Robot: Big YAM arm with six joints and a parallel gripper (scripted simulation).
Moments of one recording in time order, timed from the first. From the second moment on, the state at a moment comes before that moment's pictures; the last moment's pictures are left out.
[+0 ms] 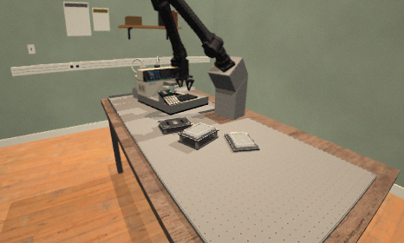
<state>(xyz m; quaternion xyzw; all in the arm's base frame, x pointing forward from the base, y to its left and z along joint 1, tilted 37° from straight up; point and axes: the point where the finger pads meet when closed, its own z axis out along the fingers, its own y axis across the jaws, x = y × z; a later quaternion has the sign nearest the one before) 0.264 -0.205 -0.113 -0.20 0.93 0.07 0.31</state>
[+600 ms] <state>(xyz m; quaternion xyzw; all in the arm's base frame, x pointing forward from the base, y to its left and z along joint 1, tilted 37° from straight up) 0.279 -0.200 -0.135 -0.20 0.93 0.07 0.31</state>
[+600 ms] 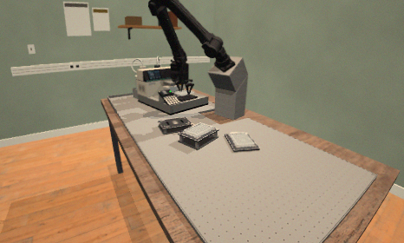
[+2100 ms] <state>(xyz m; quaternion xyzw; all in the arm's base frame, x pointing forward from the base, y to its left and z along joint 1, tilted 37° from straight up) 0.284 -0.198 -0.143 -0.19 0.93 0.07 0.31</state>
